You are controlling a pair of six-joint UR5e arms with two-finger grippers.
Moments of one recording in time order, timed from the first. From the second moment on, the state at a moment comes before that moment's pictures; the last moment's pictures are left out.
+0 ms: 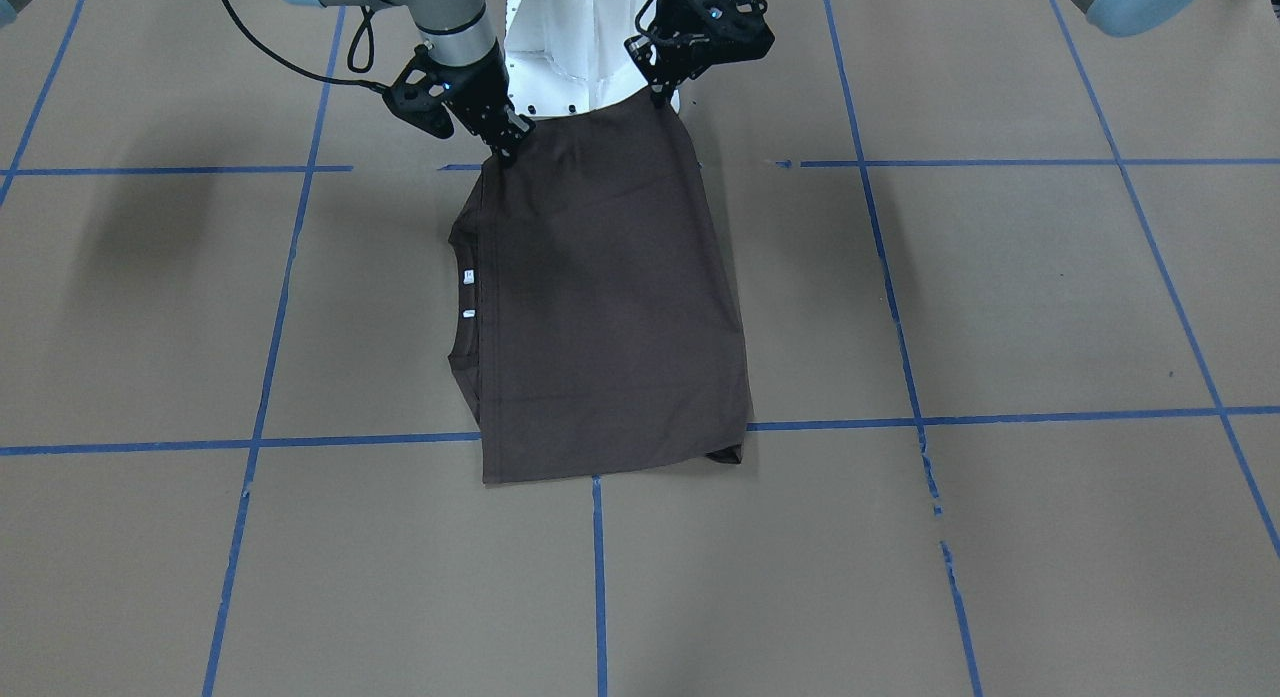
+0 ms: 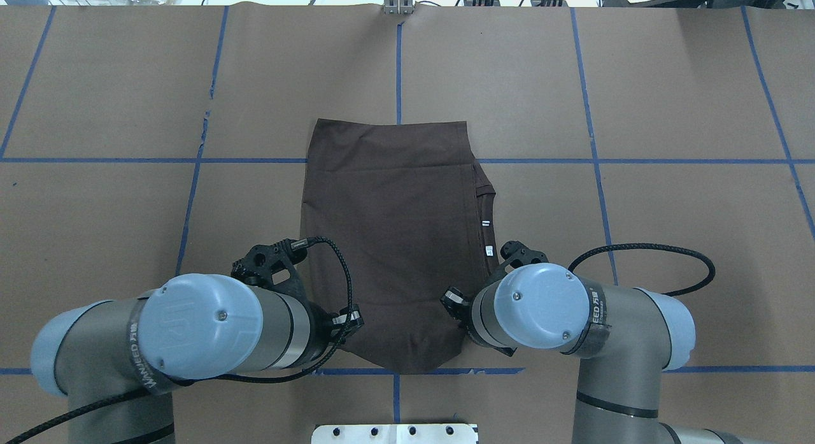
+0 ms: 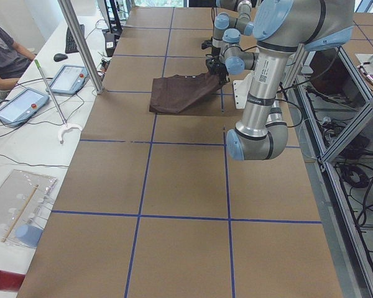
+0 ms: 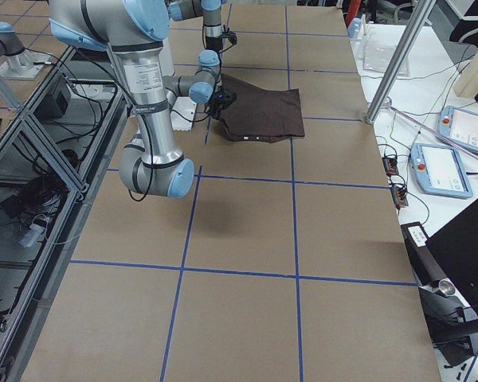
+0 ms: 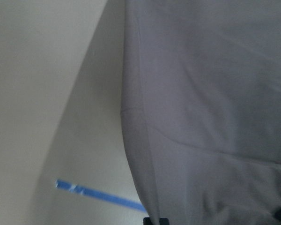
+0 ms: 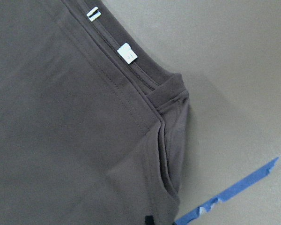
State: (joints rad) left arm -0.22 -2.04 -2.22 -1.45 -1.71 -1.80; right arm 0.23 -1.20 2.07 -1.53 1.72 2.07
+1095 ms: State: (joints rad) left arm -0.49 -2.11 -2.03 -1.55 -1.75 -1.64; right arm 0.55 -1.02 1.83 -1.47 1.86 1.91
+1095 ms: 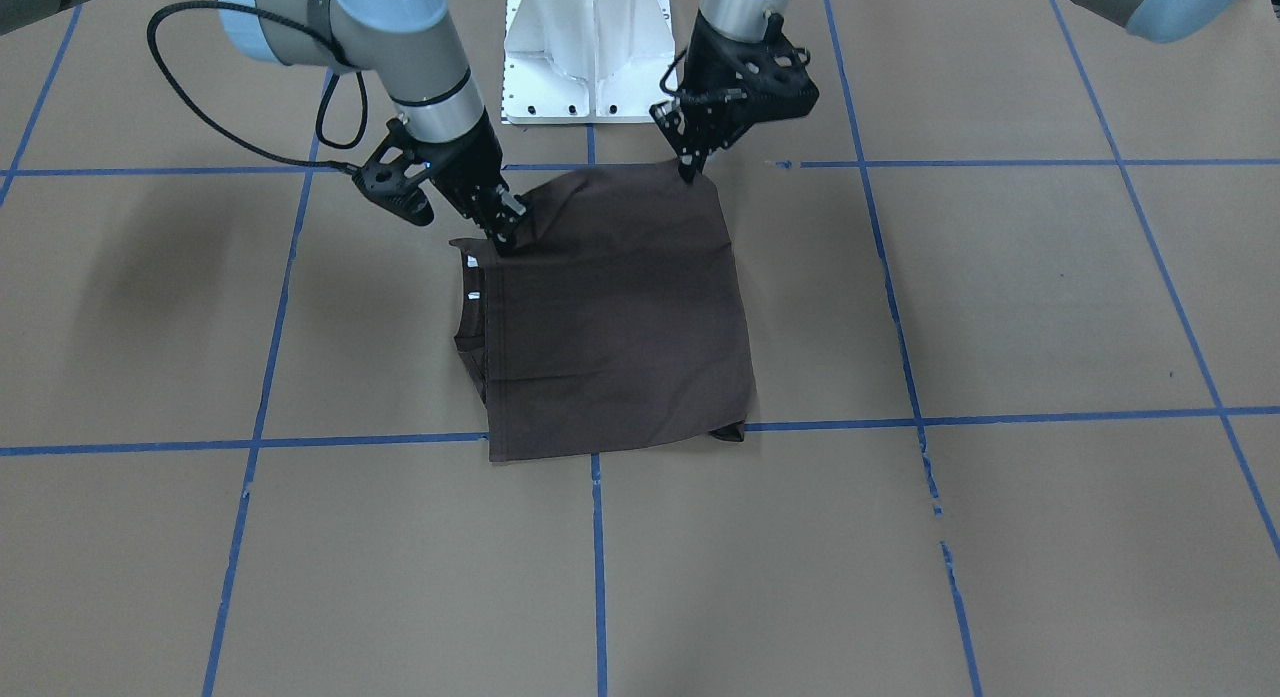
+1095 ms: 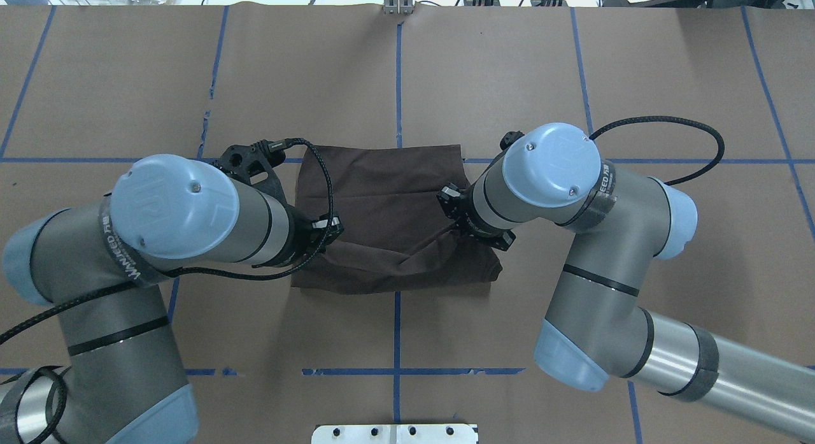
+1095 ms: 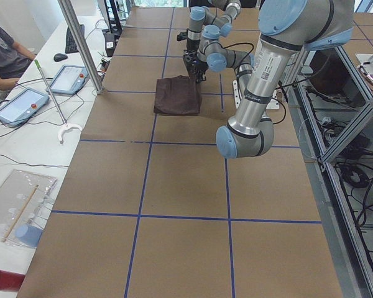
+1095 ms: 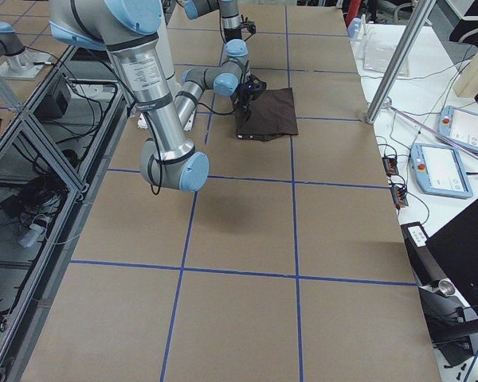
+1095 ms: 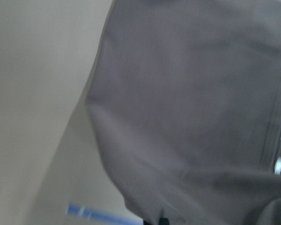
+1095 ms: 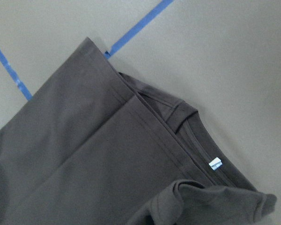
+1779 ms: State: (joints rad) left arm -0.59 -2.14 -1.82 -1.74 -1.76 -1.63; right arm 0.63 -0.92 1.58 -1.34 1.89 1.90
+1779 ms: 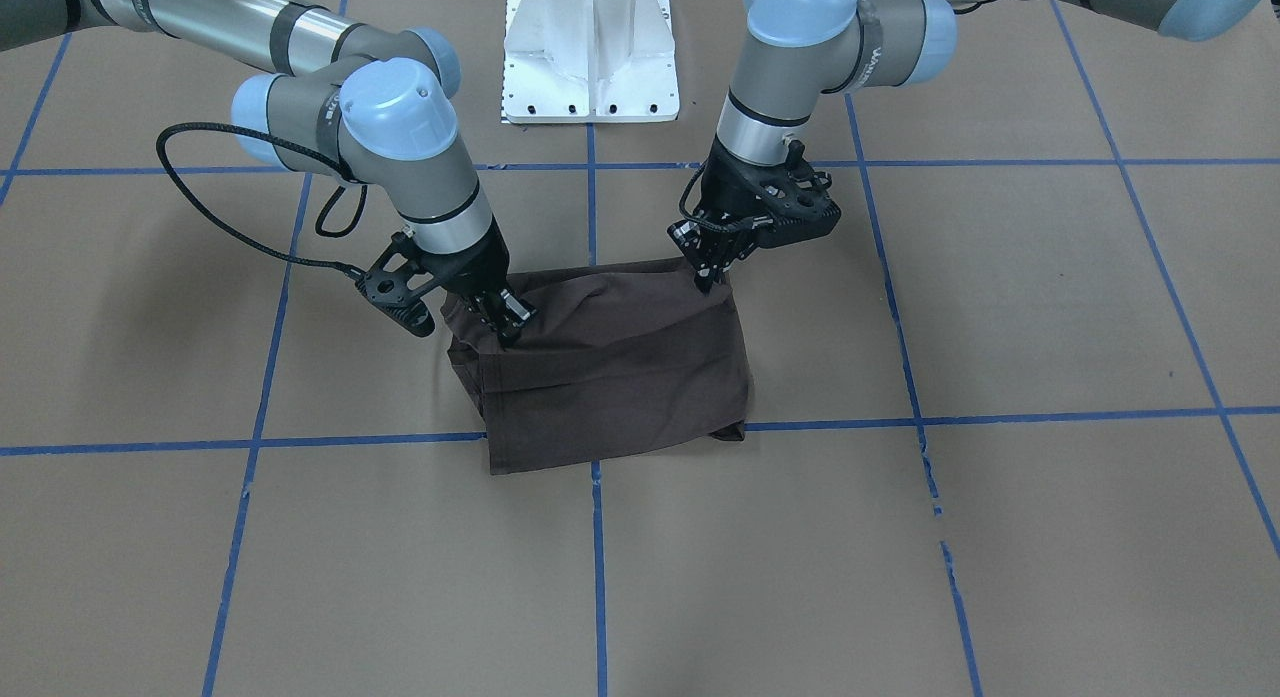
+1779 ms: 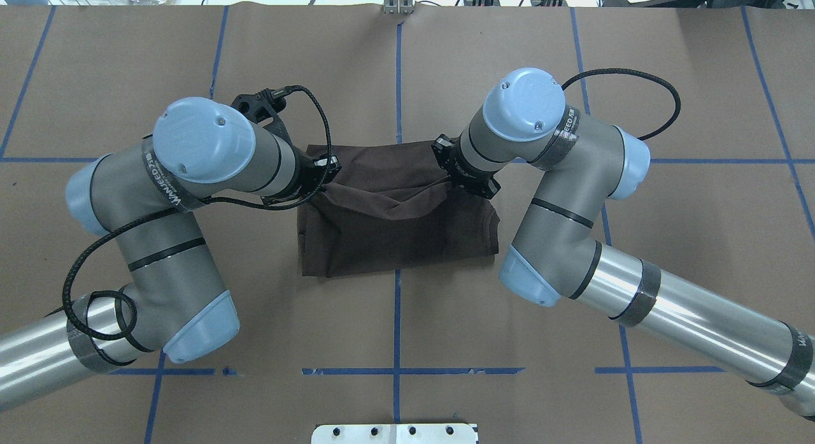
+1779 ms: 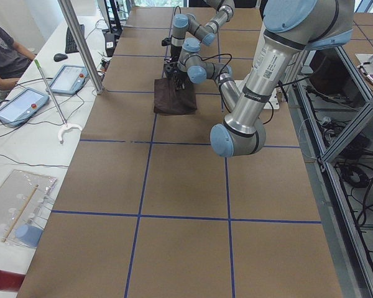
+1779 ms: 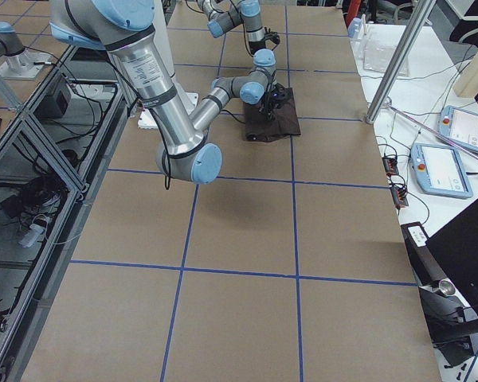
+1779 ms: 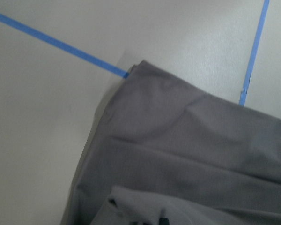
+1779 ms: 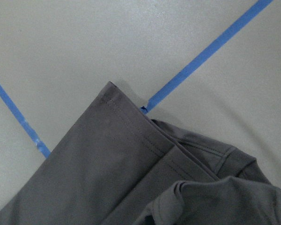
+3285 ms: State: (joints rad) left arm -0.80 -2.23 -1.51 -1.93 -1.89 -1.33; right arm 0.78 -0.81 1.41 -1.29 2.12 1.76
